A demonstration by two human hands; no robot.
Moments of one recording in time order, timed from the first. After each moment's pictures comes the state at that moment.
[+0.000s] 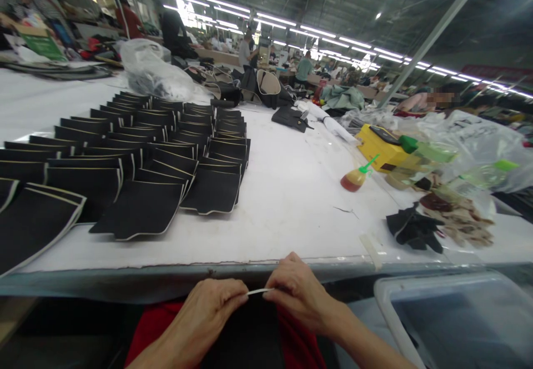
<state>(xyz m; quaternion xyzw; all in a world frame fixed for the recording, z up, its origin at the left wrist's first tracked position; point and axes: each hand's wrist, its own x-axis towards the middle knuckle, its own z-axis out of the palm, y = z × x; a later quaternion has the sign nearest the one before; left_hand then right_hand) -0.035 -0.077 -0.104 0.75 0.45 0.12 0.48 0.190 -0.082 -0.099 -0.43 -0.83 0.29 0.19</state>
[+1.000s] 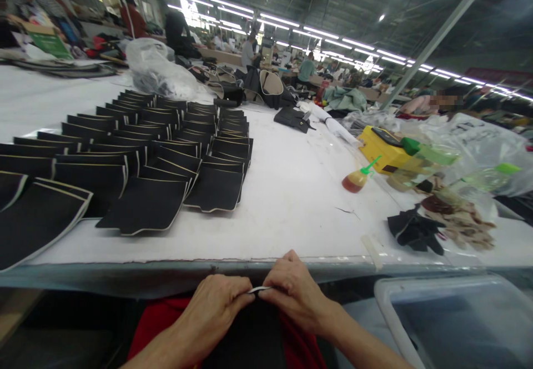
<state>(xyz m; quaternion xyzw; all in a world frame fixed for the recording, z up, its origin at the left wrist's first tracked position) -0.029 -0.075 -0.115 0.79 0.45 0.10 0.41 0.180 -0.083 -0.108 -0.42 -0.84 0.27 0.23</state>
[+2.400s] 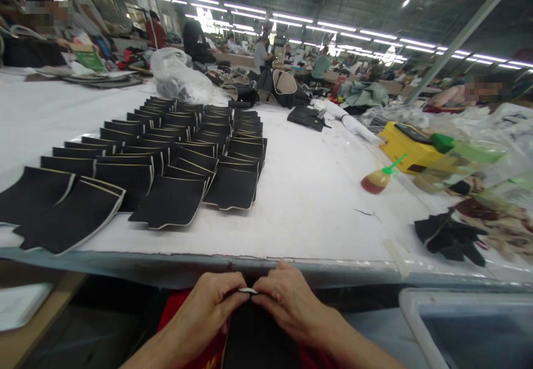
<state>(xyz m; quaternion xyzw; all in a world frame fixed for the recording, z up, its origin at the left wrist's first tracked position) -0.060 -0.086 -0.103 0.67 0.49 0.16 0.54 0.141 -0.085 -0.110 -0.42 -0.87 0.24 0.11</state>
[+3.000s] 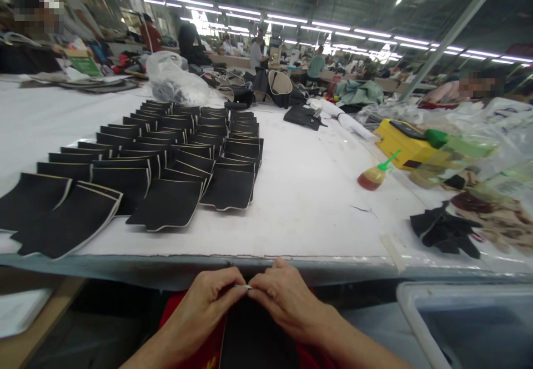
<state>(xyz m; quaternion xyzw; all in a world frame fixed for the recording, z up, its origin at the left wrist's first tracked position) -0.061 -0.084 -0.102 0.70 0.48 0.20 0.49 0.139 -0.086 -0.105 -0.42 -0.87 0.24 0.11</state>
